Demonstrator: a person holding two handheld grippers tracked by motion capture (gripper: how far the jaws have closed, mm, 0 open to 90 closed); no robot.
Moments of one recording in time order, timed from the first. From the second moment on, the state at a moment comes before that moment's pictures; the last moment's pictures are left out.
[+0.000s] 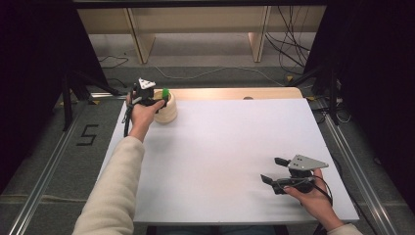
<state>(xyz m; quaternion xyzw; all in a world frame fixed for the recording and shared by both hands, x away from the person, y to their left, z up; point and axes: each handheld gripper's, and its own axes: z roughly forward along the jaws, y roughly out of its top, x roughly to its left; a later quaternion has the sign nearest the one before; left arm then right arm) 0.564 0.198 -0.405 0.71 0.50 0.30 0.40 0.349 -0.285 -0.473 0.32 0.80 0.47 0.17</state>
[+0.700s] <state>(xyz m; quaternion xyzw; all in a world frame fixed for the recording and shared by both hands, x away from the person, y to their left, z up) 0.523 0.190 -0.397 0.74 0.46 0.29 0.40 0.349 -0.284 -0.472 0.32 0.80 0.47 0.17</state>
